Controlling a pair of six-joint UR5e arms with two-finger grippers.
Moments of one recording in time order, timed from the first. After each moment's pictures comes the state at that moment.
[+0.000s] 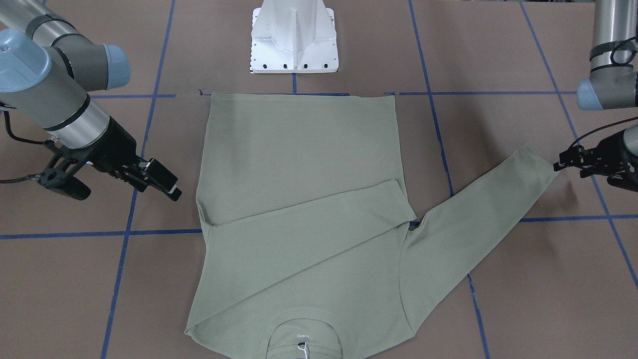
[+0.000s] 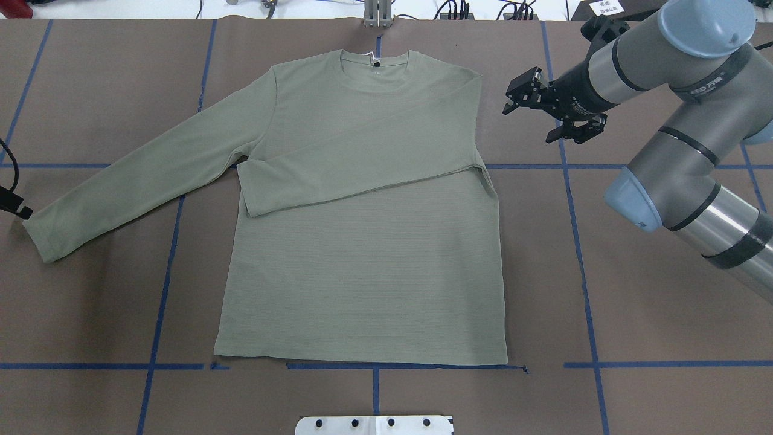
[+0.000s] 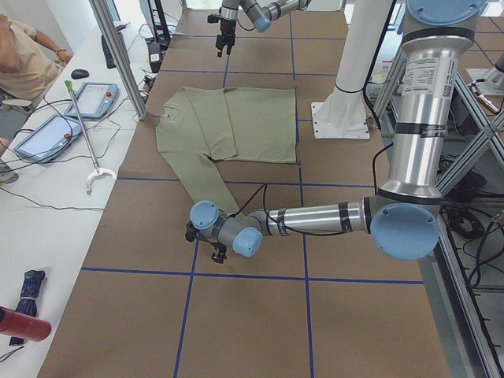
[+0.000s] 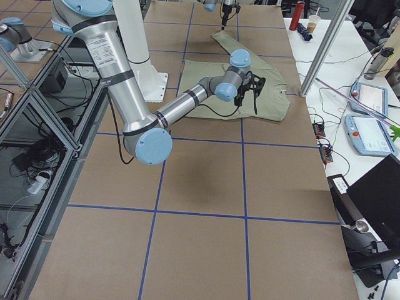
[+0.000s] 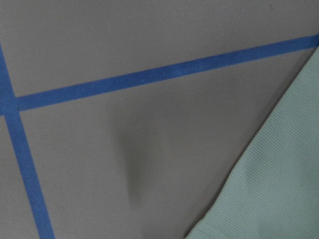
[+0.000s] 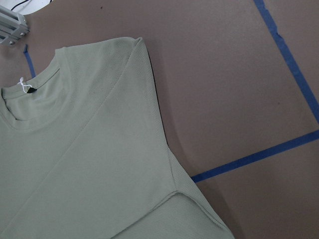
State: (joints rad) left arm -1.19 -1.64 -1.29 -2.11 -2.47 -0.28; right arm 0.93 -1.15 1.71 -1.15 2.17 1.49
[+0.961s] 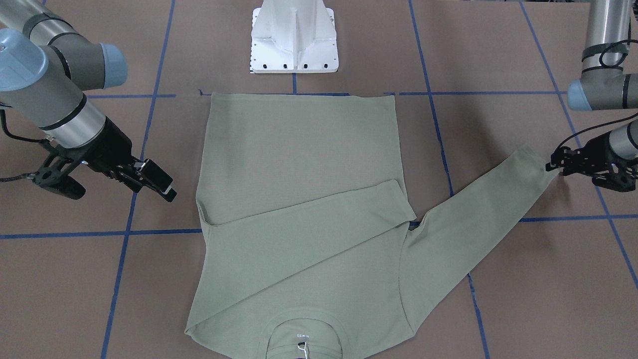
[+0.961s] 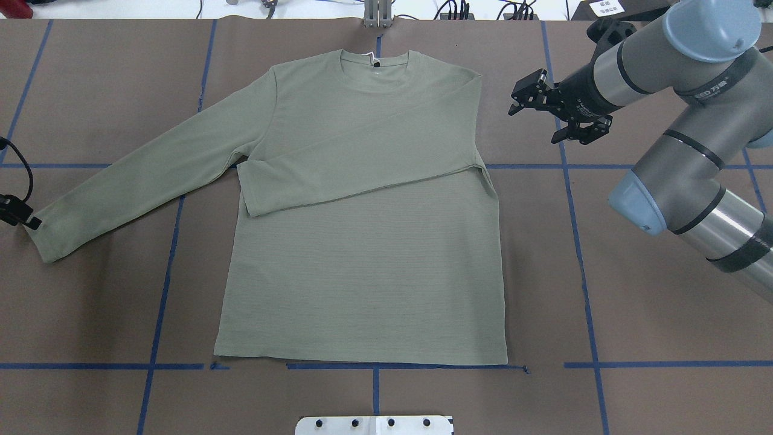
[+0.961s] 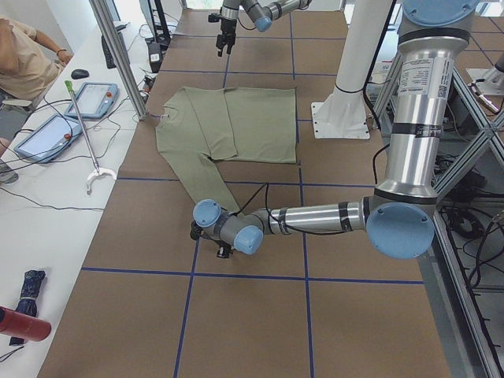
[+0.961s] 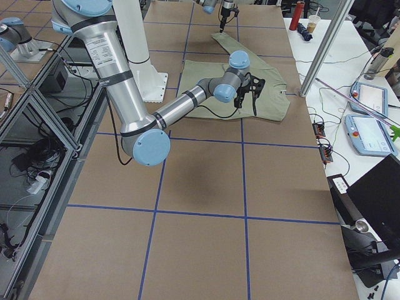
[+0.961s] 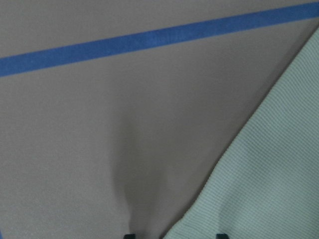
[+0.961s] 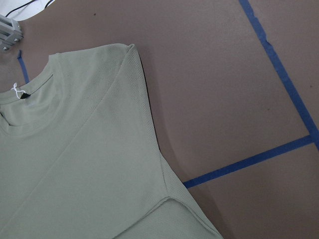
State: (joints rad) left arm -1.15 -1.64 -1.29 -2.11 -2.46 -0.29; right arm 0.93 -1.16 1.71 -1.15 2.15 1.49
